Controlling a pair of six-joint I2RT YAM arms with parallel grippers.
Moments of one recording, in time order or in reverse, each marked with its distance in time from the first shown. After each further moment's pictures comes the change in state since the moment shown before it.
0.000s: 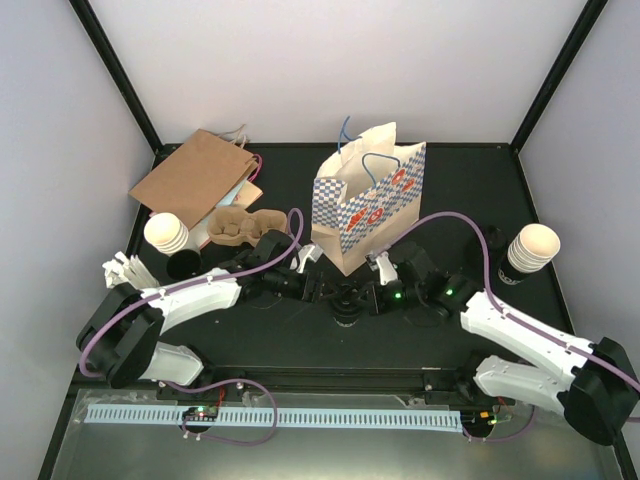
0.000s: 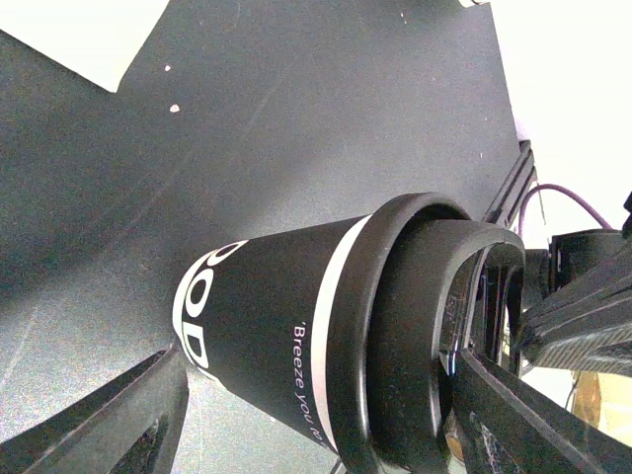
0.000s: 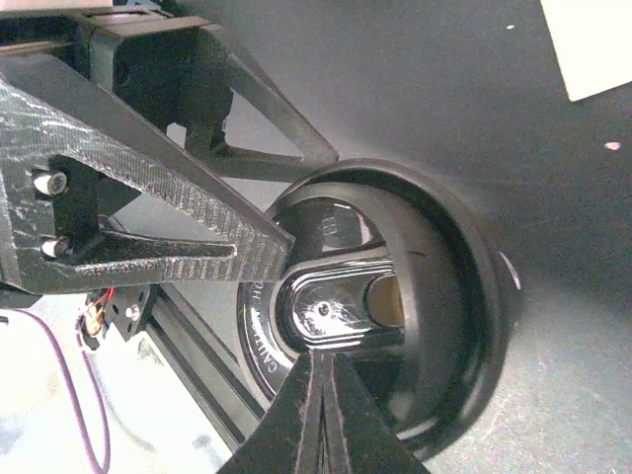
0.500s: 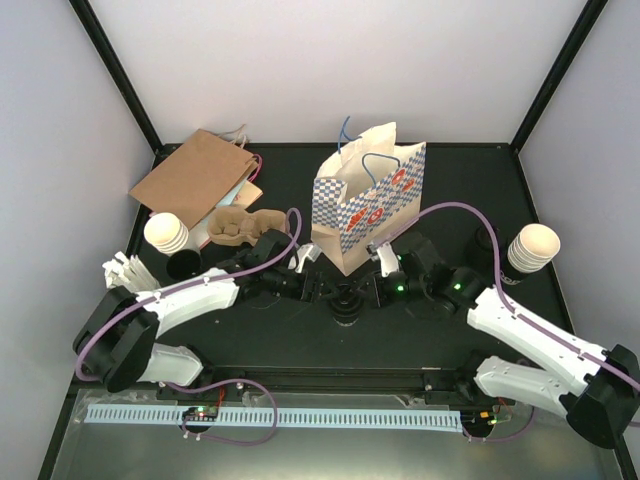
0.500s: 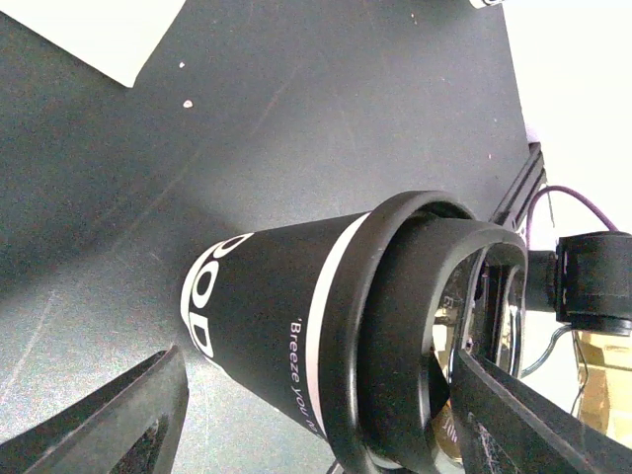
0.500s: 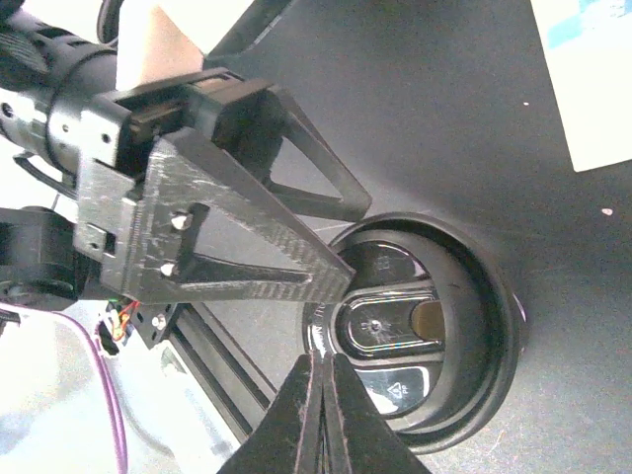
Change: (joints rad) left arm -0.001 -0.022 0.011 -0.042 -0.015 0.000; right arm 0.000 -0.038 0.130 -0.124 0.027 -0.053
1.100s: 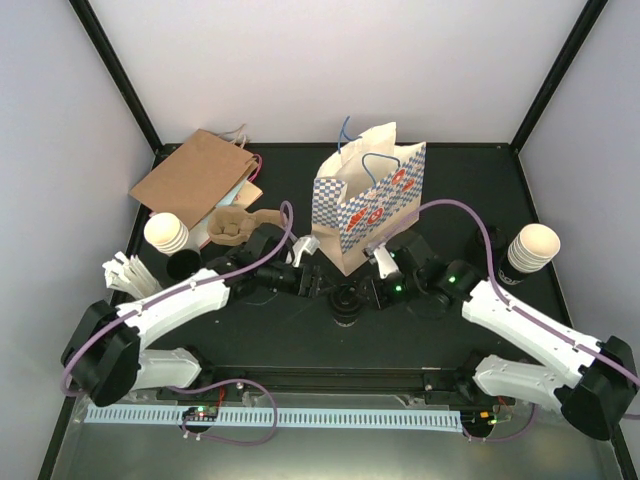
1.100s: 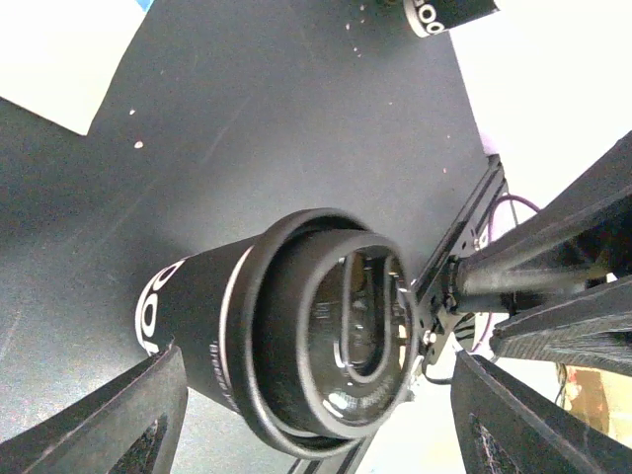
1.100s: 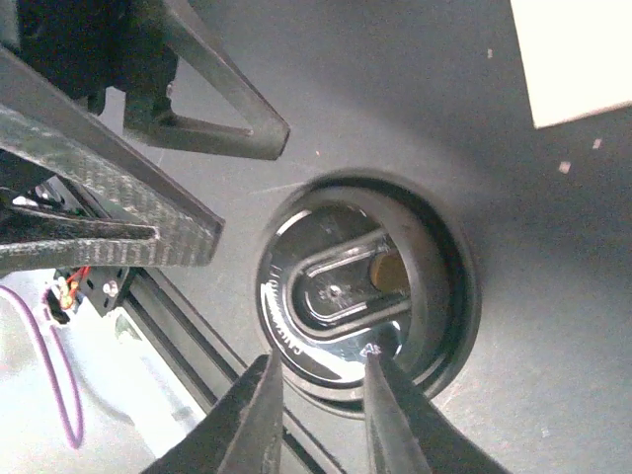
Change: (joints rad) left arm 0.000 -0.082 0.044 -0.064 0.008 -0.005; right arm 0.003 0.061 0.027 -0.108 0.015 -0.059
